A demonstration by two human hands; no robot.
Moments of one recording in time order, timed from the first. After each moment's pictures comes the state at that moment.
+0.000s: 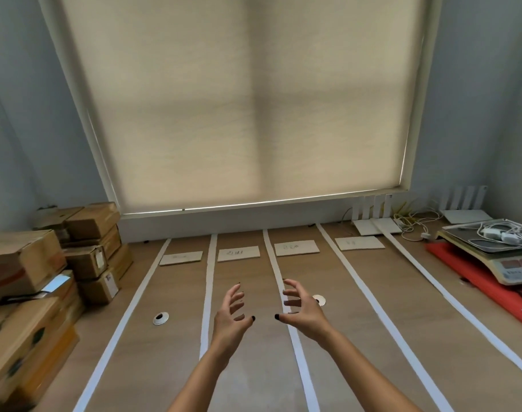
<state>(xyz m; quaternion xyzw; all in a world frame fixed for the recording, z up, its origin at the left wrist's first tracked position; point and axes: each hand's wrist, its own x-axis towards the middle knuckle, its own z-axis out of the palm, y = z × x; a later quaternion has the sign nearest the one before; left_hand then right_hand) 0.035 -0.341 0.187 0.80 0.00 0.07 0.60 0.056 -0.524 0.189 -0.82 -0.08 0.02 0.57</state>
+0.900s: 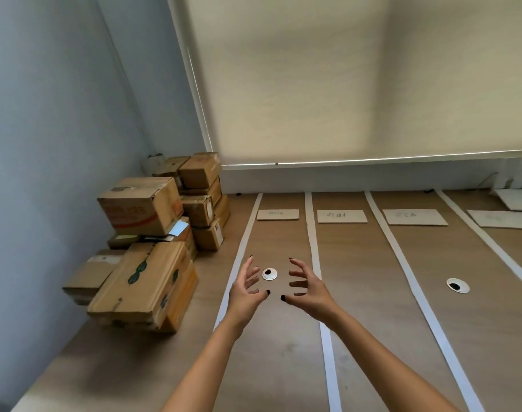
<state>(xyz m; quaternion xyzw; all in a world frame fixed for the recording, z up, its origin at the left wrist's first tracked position) 0.047 -0.064 0.167 0.79 0.11 0.07 0.60 0.095 -0.226 0.152 -0.78 -0.16 0.12 0.59</state>
